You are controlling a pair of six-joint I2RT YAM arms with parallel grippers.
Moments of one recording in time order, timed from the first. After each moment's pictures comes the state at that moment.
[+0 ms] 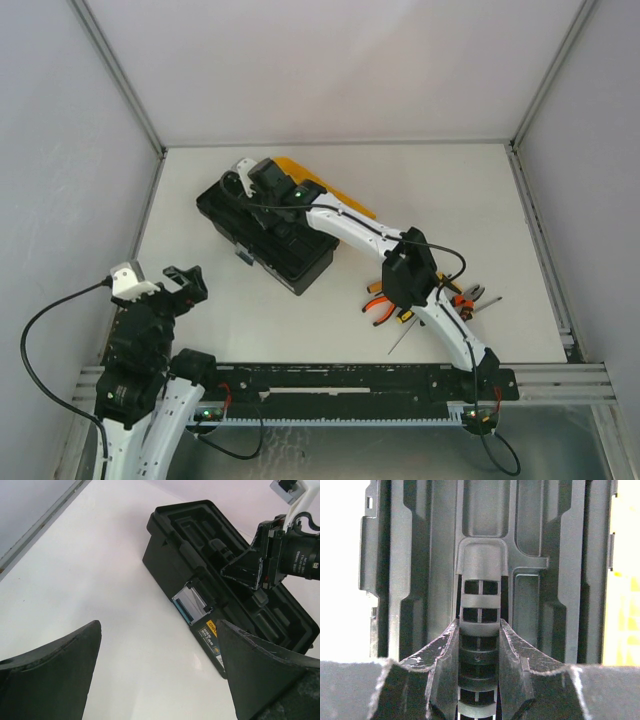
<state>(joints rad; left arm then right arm) -0.25 0.11 0.68 -0.77 -0.42 -0.46 0.90 2.40 2.34 -0.66 -0.01 -0.01</state>
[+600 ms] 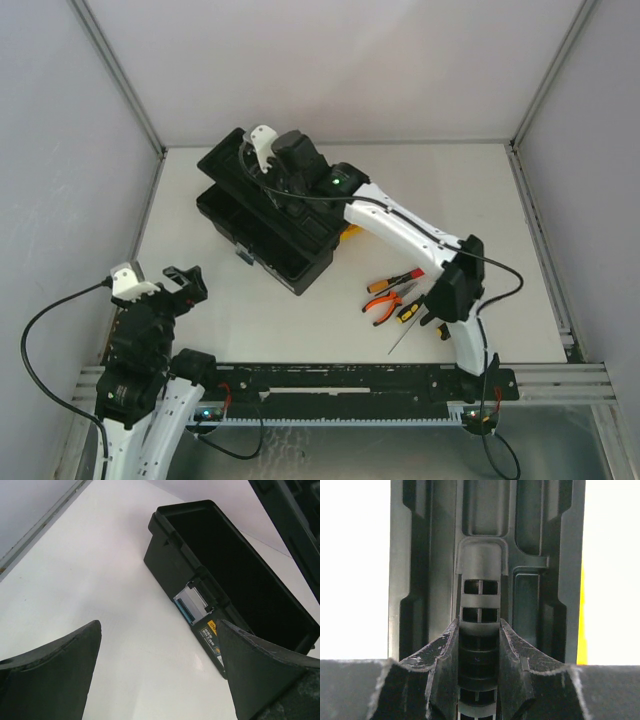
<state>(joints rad) -0.25 0.11 0.67 -0.77 -0.42 -0.46 0.90 2.11 2.25 -0.65 0.05 -0.07</state>
